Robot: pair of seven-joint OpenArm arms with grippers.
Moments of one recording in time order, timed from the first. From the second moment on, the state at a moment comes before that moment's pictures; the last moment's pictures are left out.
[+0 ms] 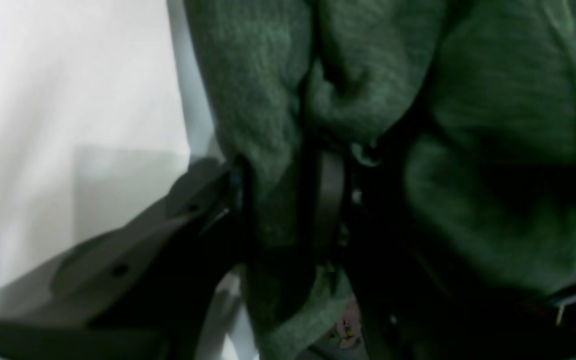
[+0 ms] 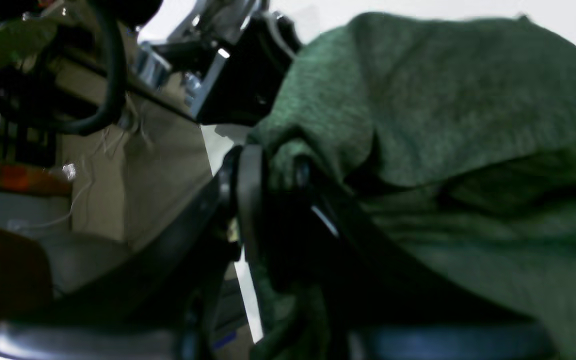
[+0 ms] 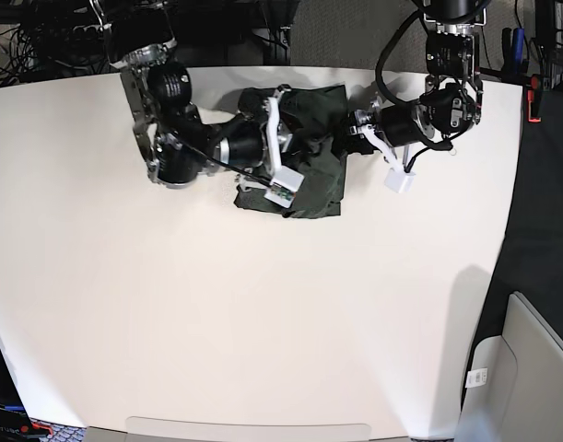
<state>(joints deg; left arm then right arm) 8.5 -11.1 -5.9 85.3 -60.7 -17.3 64.1 4.4 5.5 -19.4 97.2 50.3 38.7 -75.2</state>
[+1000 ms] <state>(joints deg) 9.0 -13.9 -12.5 85.1 -62.0 -17.3 65.5 15.9 1.3 -32.7 85.1 42.4 38.7 -74.5</state>
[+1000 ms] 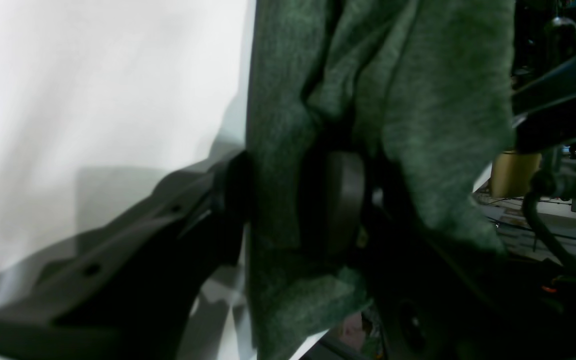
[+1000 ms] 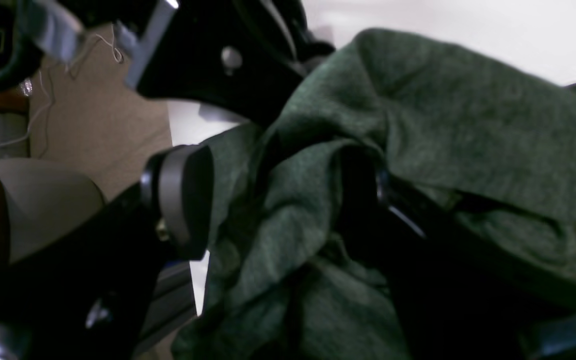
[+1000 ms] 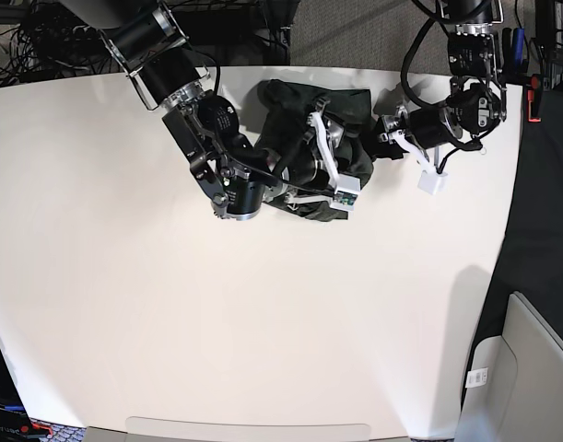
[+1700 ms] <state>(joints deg) 11.6 -13.6 -25.3 99.4 -67.2 -17.9 70.6 11.5 5.4 -11.3 91.4 41.8 38.7 -73.6</state>
